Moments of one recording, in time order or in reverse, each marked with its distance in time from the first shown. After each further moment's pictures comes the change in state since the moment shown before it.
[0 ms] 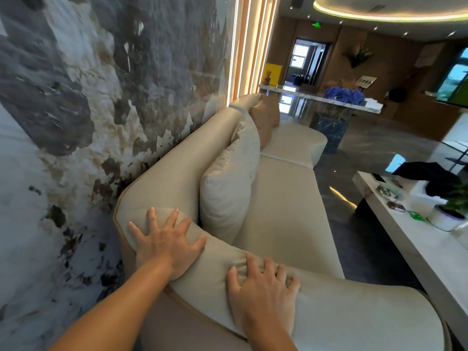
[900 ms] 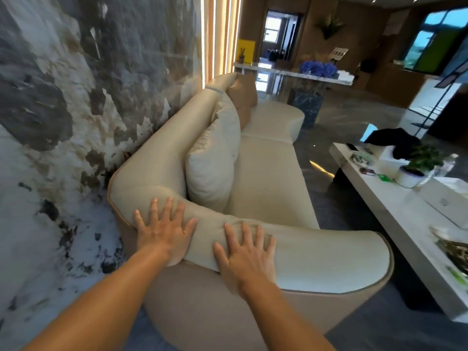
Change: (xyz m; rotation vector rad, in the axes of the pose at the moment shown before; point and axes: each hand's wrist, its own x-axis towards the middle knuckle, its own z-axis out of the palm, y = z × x) left_hand -0.022 -0.004 0.006 0.014 -0.102 0.122; right_hand -0.017 0.002 0.005 0.049 -0.171 -0.155
